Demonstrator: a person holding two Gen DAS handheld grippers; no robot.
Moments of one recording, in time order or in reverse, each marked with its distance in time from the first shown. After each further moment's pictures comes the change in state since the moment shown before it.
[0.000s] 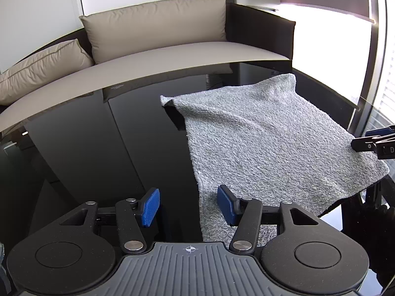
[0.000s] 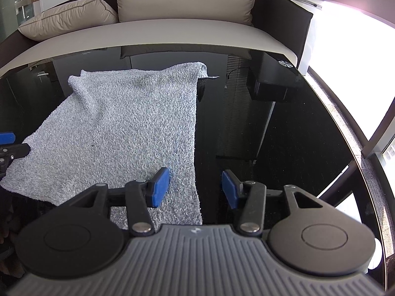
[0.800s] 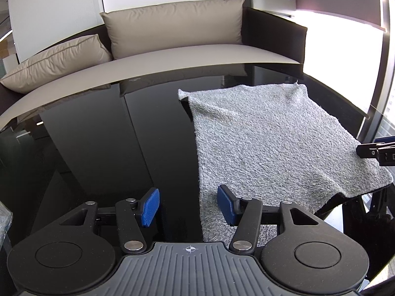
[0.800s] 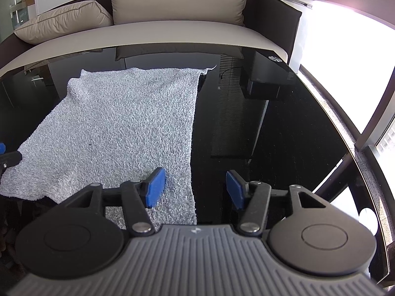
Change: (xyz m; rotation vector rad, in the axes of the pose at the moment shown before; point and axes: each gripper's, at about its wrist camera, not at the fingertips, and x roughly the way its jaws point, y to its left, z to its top) left arm -0.017 0.003 -0.010 -0.075 -0.005 0.067; right arm -0.004 0.003 -0.001 0.015 -0.014 -0.032
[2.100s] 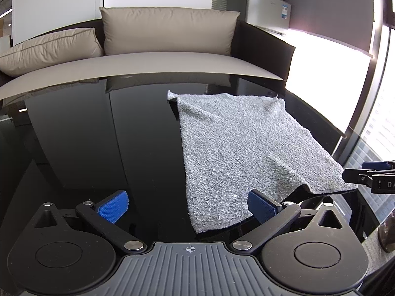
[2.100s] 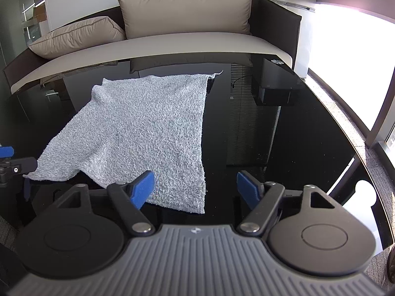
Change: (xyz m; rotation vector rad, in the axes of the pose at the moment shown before) left arm -0.040 0.003 -0.029 -0.092 -0.030 -0.129; right arm -0.051 -0.010 -0.038 0.041 -0.071 0.090
